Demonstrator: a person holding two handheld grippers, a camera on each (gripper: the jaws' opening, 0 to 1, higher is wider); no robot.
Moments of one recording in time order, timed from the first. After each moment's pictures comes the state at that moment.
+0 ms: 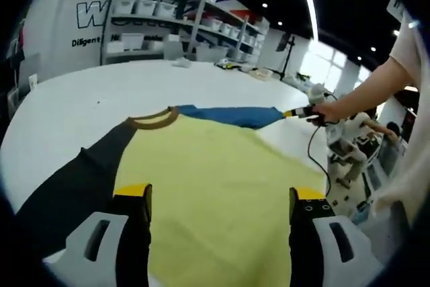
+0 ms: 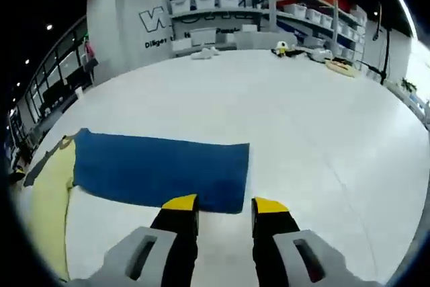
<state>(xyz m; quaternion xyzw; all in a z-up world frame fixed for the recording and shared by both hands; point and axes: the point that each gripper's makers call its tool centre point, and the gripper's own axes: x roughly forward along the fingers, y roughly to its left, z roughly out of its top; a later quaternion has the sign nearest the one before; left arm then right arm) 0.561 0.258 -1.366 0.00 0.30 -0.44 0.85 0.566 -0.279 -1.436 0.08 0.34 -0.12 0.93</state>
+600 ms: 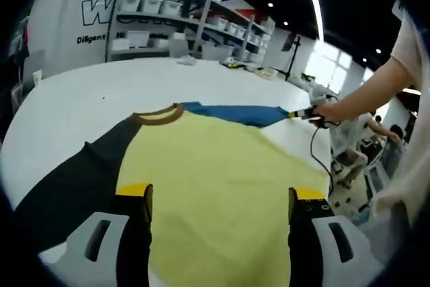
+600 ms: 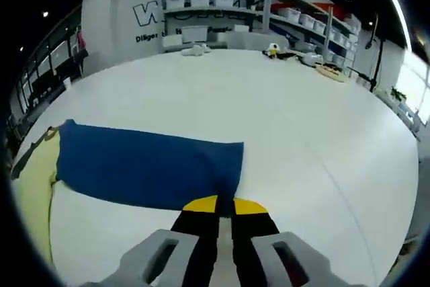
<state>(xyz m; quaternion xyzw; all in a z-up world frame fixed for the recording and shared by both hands) 0.561 0.262 -1.369 0.00 0.30 -0.43 0.85 0.565 -0.266 -1.434 0.04 0.35 -0.15 0.93</state>
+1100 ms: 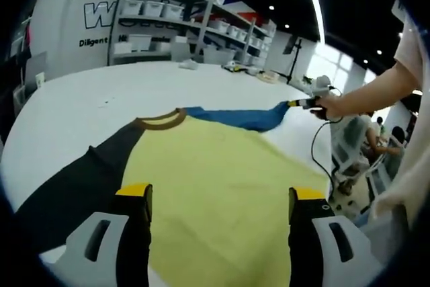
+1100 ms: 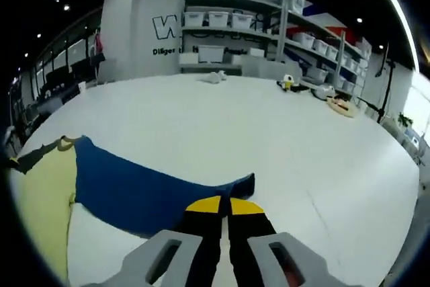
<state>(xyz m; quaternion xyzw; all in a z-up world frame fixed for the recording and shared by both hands) 0.563 0.263 -1.360 0.00 0.29 -0.42 0.86 0.606 -0.239 -1.347 -0.01 0.27 -0.10 0.96</state>
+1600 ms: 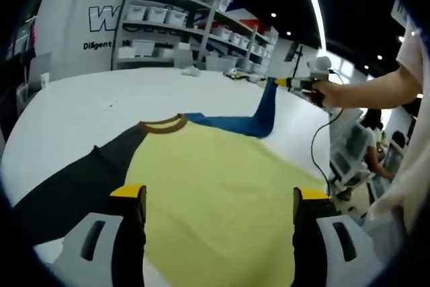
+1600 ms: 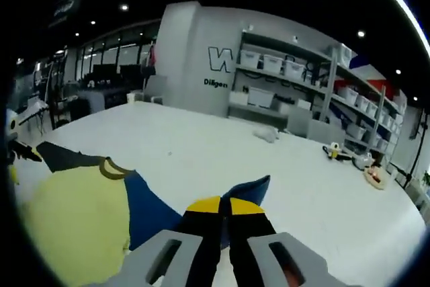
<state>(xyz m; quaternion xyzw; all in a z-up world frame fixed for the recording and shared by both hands) 0.551 0.275 -1.352 -0.02 0.27 -0.41 0.87 0.673 -0.105 -1.260 -0.10 0.16 0.07 0.98</state>
